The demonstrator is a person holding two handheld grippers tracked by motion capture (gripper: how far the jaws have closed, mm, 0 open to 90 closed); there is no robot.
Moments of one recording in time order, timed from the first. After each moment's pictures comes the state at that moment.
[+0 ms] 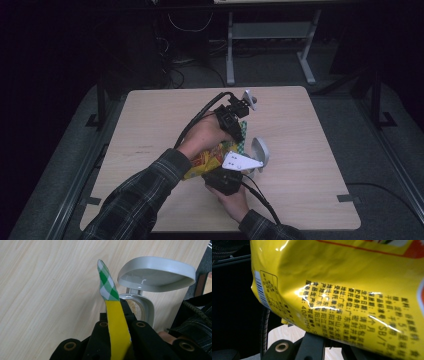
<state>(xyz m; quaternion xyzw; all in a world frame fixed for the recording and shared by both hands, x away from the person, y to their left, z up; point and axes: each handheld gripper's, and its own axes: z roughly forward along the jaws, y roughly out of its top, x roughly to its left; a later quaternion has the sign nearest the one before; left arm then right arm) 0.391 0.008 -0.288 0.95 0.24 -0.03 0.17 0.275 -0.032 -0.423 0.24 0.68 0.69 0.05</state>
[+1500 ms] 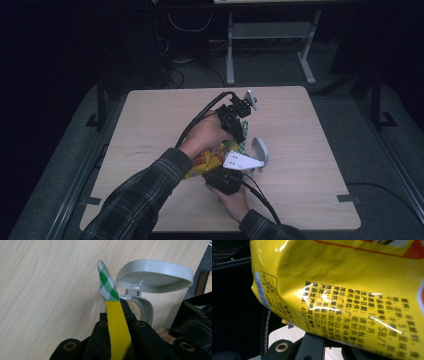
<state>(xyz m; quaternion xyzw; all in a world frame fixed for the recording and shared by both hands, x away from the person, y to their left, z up) 0.391 0.004 -0.286 0.96 0.24 -0.03 0.17 0.275 -0.033 -0.421 0.24 0.67 0.70 0.05</state>
